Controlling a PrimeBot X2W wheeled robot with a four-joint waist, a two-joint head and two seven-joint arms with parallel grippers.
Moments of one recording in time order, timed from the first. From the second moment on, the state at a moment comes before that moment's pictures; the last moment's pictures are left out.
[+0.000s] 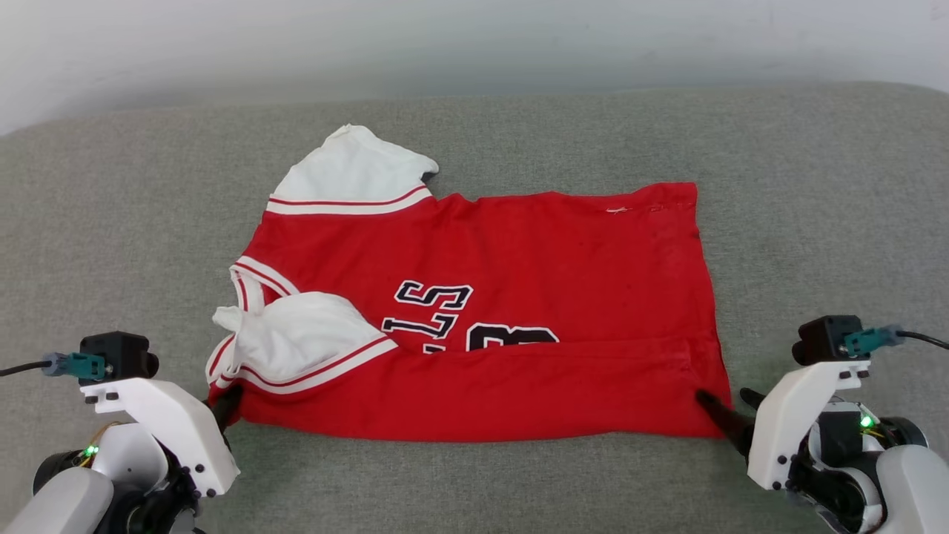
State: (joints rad) left arm -0.19 0.69 -0.41 0.07 -1.06 0.20 0.37; right arm -0.18 -0.20 0.04 0.19 0.47 0.13 0.67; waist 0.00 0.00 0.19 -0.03
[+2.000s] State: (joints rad) left arm -0.32 0.62 -0.39 0.11 -0.89 0.30 0.12; right arm -0.11 -0.09 -0.04 0.02 0.24 0.13 0.04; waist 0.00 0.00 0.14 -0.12
